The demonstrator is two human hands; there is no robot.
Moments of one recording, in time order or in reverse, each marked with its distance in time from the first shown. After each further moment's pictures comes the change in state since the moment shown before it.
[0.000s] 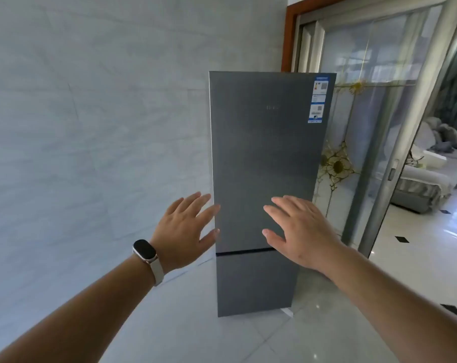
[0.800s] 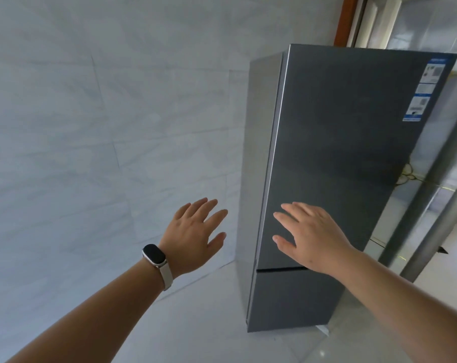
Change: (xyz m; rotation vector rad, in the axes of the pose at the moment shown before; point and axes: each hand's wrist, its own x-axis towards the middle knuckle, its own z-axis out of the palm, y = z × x) left_hand 0.054 -0.256 0.103 -0.012 -0.004 -0.012; right_hand 0.232 -0.115 0.098 -0.055 -0.145 -0.040
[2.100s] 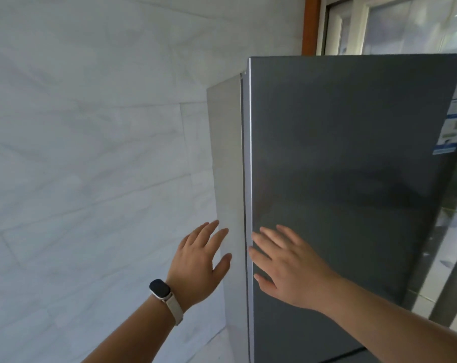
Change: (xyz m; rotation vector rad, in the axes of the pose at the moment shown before) left_hand 0.311 -0.035 0.148 -0.217 0.091 0.013; right_hand 0.240 0.153 0.091 -0.172 0.324 -0.196
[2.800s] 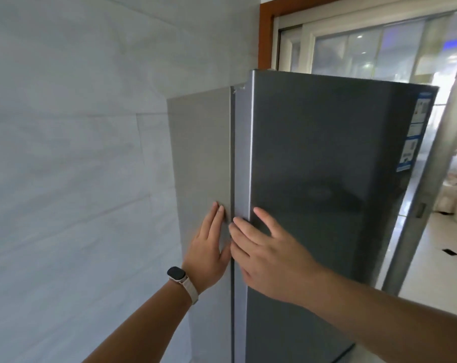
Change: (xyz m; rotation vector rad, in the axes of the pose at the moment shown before) left_hand 0.124 -0.021 0.069 -0.514 0.133 0.168; right_hand 0.077 0.020 -0.021 -0.388 -0.040 0.006
